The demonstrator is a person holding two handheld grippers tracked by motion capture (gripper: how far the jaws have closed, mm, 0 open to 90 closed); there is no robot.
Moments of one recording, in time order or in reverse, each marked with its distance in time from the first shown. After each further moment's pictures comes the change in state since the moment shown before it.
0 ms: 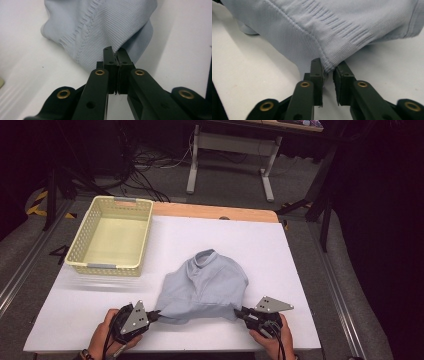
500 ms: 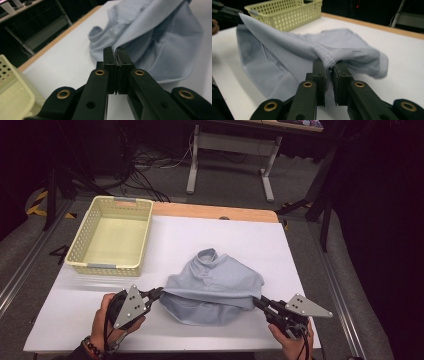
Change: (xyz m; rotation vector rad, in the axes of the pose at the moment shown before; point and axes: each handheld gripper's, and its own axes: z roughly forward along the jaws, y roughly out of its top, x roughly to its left) left arm 0.016 0.049 -0.023 -0.201 0.172 0.058; right arm -0.005 0.023 -0.066 -0.273 -0.084 0.029
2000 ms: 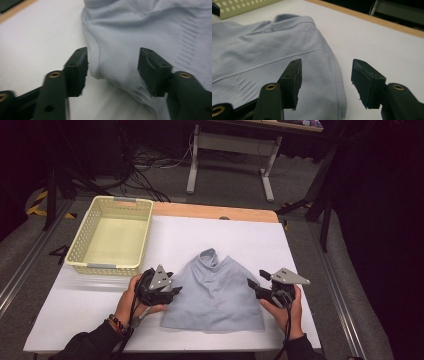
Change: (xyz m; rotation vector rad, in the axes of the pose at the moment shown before) left arm 0.024 -0.014 0.093 0.243 -0.125 -0.133; right arm -0.057 0.003 0.070 0.154 -0.142 -0.038
